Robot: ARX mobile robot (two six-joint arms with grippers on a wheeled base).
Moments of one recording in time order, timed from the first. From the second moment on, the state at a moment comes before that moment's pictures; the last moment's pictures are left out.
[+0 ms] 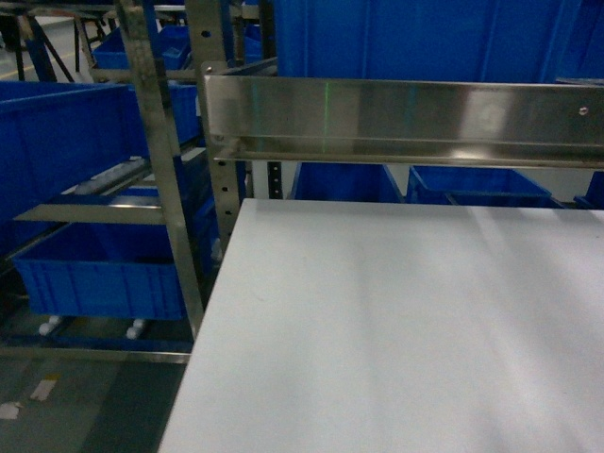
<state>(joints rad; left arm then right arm) 0.00 0.01 0.01 -0.01 0.00 0.00 0.03 1.14 0.33 0.59 0.10 0.05</state>
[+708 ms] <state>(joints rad) 0.00 0.01 0.01 0.00 0.00 0.00 0.03 1.14 0.33 0.59 0.10 0.05</state>
